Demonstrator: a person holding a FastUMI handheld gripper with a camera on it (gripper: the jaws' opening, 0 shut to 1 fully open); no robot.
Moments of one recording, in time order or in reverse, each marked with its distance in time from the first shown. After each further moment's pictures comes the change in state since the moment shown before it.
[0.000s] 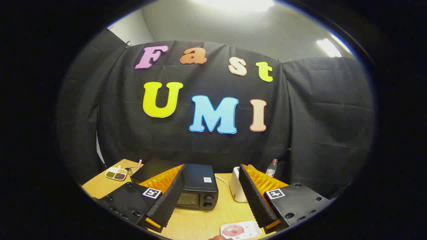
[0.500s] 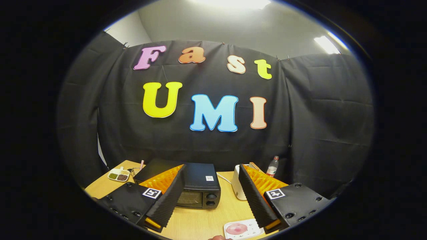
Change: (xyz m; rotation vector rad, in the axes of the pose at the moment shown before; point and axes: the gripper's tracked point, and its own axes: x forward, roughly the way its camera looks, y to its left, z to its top) arm -0.003 0.001 -0.002 0.023 0.010 0.008
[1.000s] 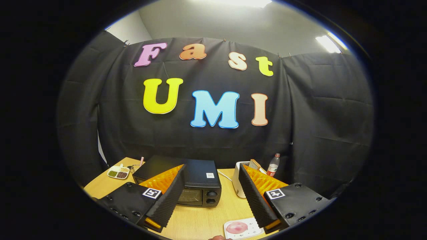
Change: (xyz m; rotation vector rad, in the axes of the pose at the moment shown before) arm 0.008 0.003 -0.015 -0.016 0.037 0.008
